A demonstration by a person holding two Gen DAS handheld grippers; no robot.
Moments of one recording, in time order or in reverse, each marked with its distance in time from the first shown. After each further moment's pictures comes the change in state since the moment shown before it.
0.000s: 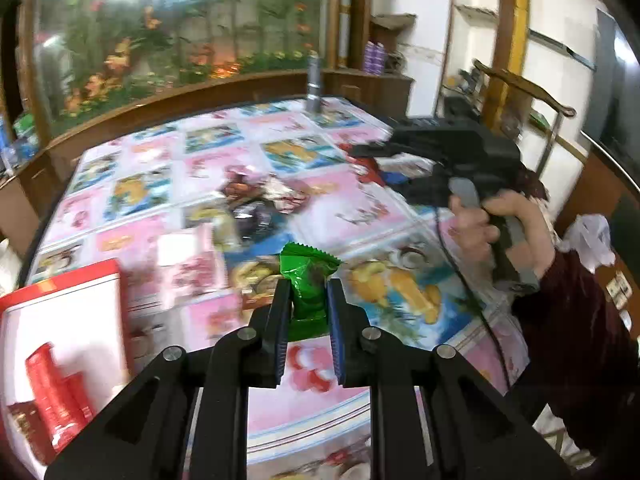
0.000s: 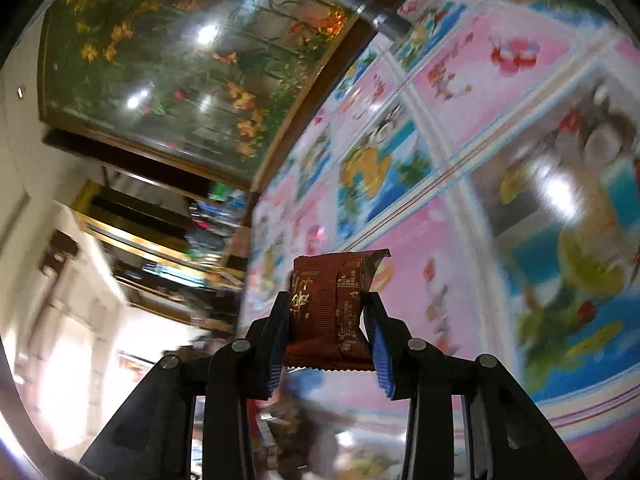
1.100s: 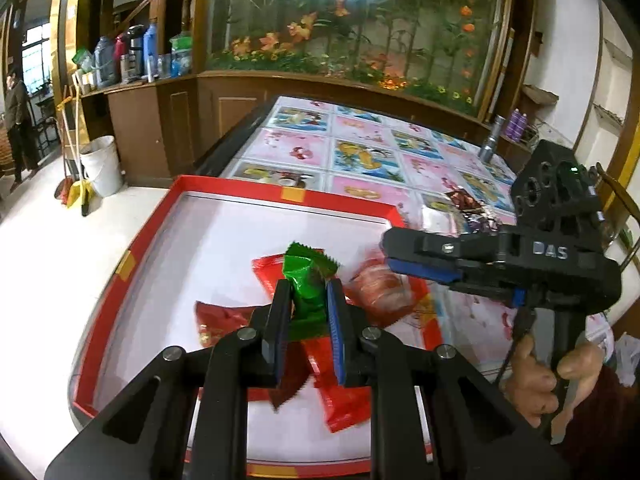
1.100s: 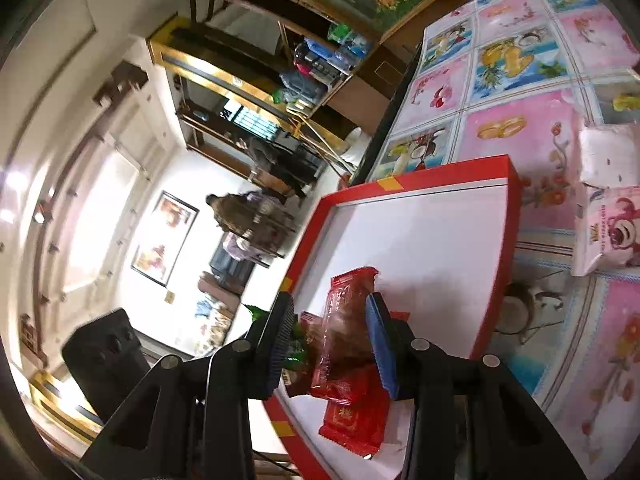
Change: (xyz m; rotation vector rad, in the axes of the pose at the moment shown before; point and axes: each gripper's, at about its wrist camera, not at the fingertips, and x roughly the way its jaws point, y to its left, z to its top) left arm -0.078 0.190 -0.088 -0.401 -0.044 0.302; right arm 0.210 0.189 -0.223 -0.431 0.430 0.148
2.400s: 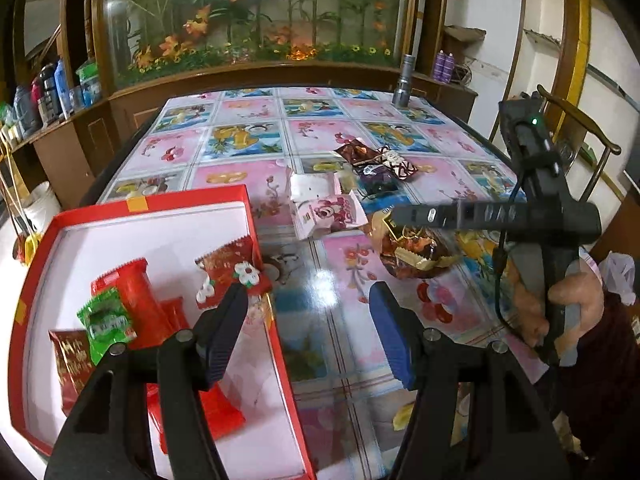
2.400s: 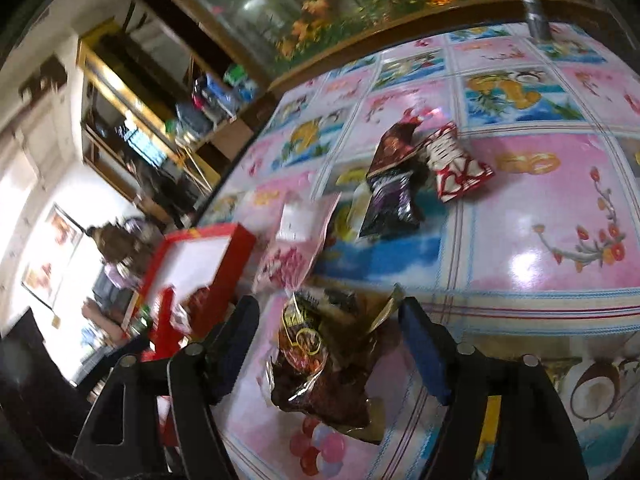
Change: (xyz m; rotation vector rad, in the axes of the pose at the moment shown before) left arm 0.019 -0.117 -0.009 0.254 0.068 -0.165; right arm -0.150 -0.085 -0.009 -0.036 -0.101 -0.511
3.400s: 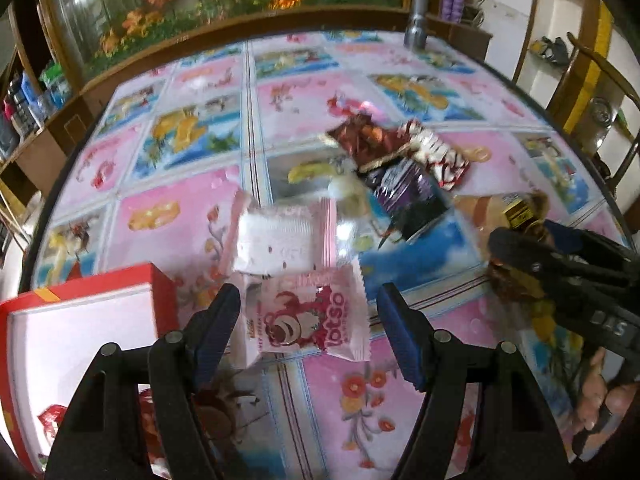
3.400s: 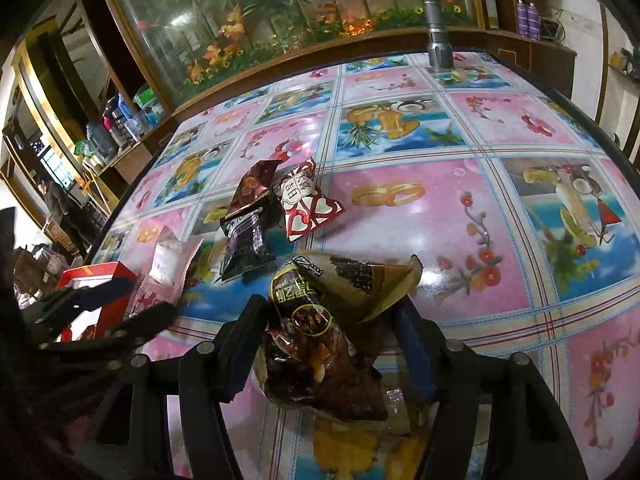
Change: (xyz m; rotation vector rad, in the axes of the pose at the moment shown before) left arm 0.142 -0.031 0.070 0.083 0.229 0.054; right arm -0.022 -0.040 0.007 0.091 -0.117 -0.355
